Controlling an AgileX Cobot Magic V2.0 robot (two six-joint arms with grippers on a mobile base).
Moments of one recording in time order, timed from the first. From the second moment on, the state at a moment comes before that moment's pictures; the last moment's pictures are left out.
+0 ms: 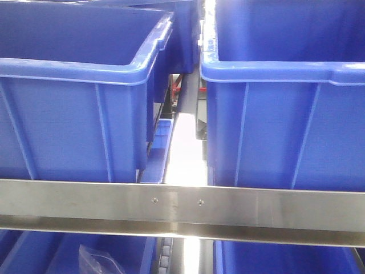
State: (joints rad) left arm -0.10 -0.01 0.00 0.13 0.08 -0.20; right arm -0.07 0.10 -0.30 -0.16 0.31 0.12
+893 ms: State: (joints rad) left arm -0.10 -0.01 0.00 0.13 0.08 -0.20; right arm -0.08 -0.01 0.03 -0.06 0.03 0.12
